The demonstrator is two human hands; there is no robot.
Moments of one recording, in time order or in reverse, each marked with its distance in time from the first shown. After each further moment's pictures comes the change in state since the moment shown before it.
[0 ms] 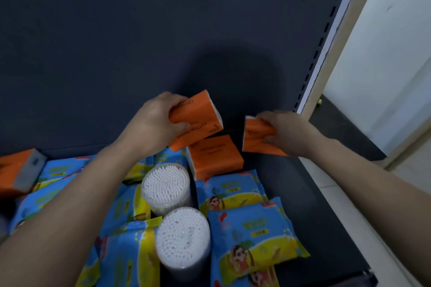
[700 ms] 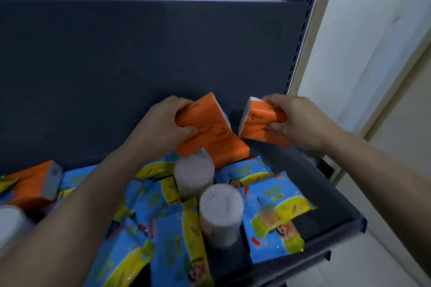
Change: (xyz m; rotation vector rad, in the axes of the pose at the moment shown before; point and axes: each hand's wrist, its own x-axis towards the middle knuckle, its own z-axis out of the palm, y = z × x) left_hand -0.043 -0.009 -0.045 -0.039 -0.059 0.206; right_hand -0.076 -0.083 -0.050 0.135 0.314 0.103
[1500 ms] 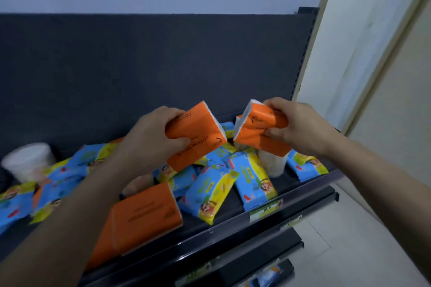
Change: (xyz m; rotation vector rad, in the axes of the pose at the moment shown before) left_hand -0.176 -0.054 -0.146 0.004 -0.035 0.044; right_hand -0.103 -0.217 -0.005 0.114 0.033 0.116
